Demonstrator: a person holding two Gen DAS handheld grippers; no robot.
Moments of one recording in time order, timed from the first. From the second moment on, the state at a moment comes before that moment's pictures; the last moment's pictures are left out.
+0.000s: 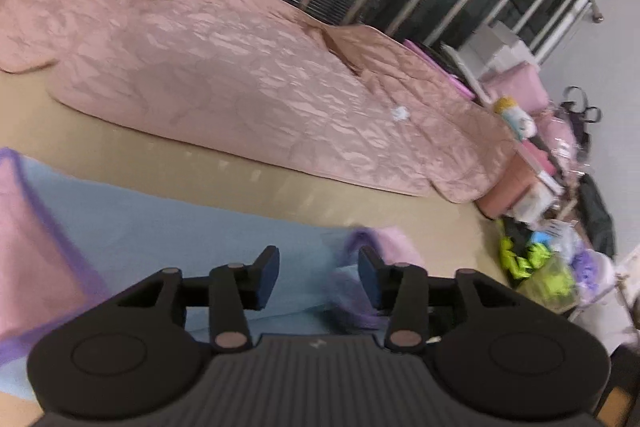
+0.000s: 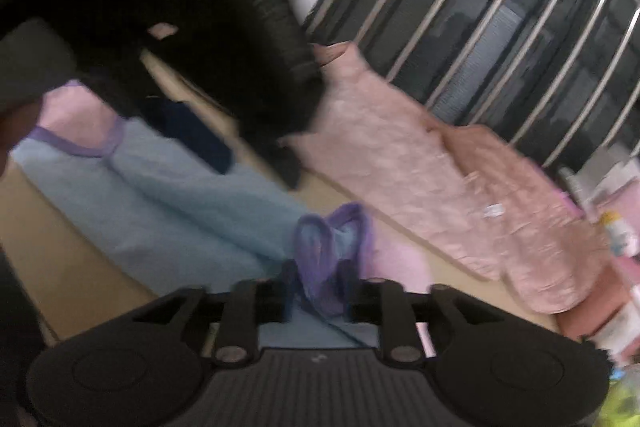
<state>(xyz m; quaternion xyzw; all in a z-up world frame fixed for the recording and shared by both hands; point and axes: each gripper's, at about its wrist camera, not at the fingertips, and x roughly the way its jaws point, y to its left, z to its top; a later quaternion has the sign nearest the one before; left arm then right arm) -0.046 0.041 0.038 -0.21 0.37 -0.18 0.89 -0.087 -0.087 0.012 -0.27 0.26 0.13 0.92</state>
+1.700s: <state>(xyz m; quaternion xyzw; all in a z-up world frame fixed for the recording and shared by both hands) -0.005 0.002 0.008 -0.12 0.40 -0.19 0.89 -0.074 -0.230 0.022 0.19 0.34 0.14 0.91</state>
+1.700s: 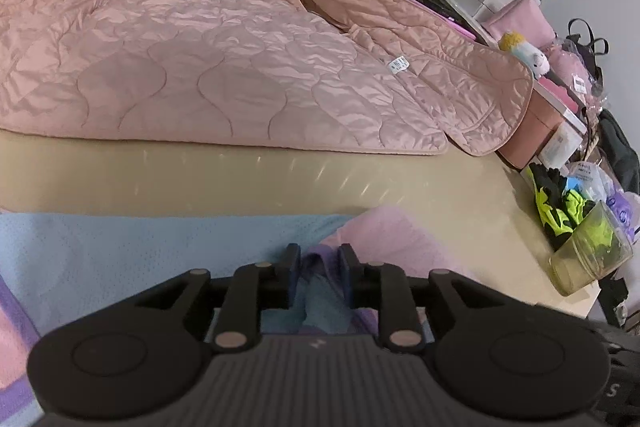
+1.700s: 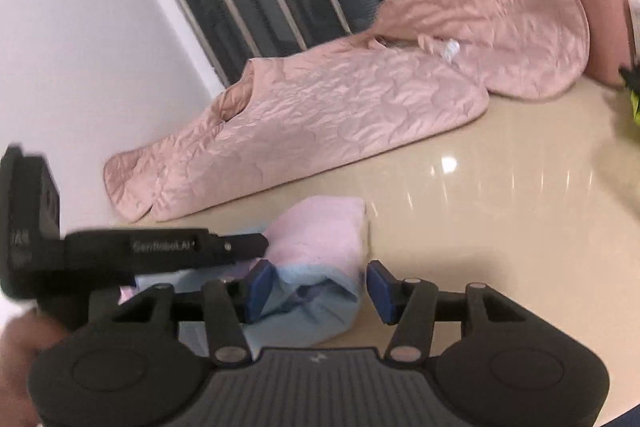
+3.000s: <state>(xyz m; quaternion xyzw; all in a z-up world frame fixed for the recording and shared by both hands) -0.025 0.122 0.004 -0.29 0.43 -0.18 0.83 -0.140 -0.085 0.049 -0.17 0.22 0.20 0.94</state>
